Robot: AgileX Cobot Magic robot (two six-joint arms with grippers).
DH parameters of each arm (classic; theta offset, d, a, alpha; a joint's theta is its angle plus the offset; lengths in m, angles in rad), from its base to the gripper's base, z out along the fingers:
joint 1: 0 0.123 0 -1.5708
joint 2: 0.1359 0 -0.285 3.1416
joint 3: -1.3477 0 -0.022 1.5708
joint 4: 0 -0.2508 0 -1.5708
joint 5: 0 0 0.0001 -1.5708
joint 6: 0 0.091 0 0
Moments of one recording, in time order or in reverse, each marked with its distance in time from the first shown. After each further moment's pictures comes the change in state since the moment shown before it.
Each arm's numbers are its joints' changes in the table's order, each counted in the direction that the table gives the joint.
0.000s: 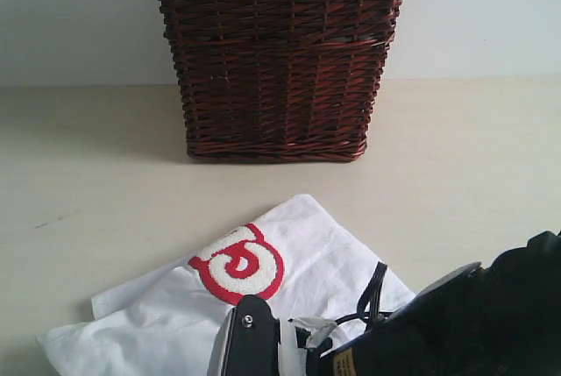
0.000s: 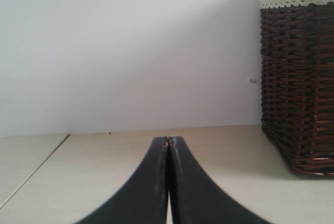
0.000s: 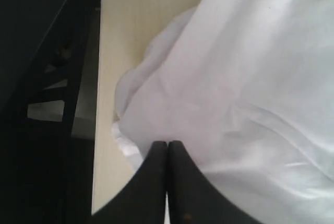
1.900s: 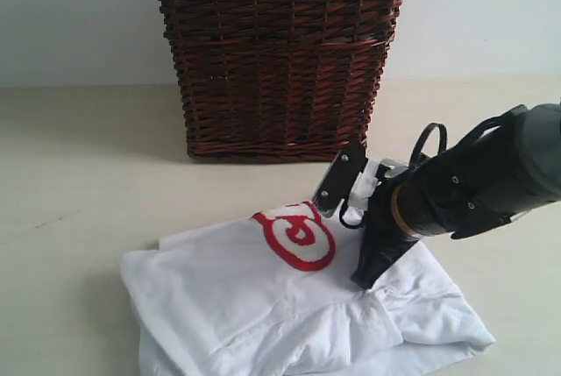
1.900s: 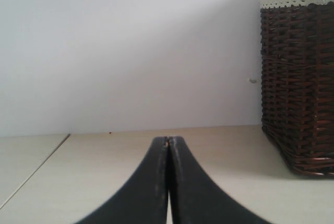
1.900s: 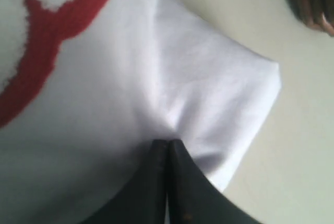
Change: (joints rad) left arm 0.000 0.000 0.000 0.000 0.000 0.000; right arm -0.417 0.175 0.257 0.326 -0.744 0.104
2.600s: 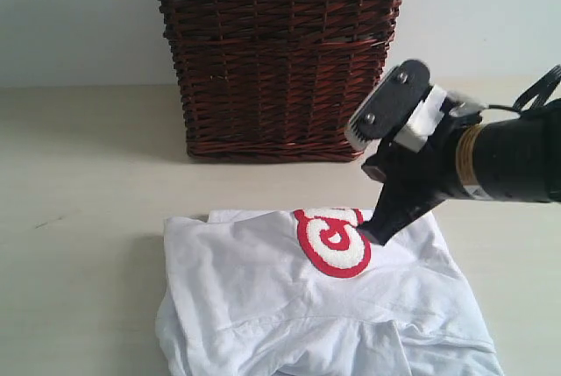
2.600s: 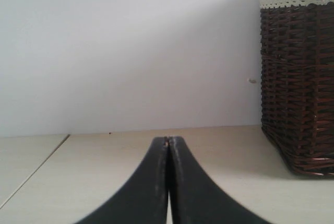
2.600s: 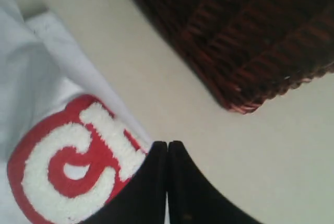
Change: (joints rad) left arm 0.000 0.000 0.000 0.000 0.000 0.000; right arm -0.013 -0.465 -0.132 -0.440 0.183 -0.319
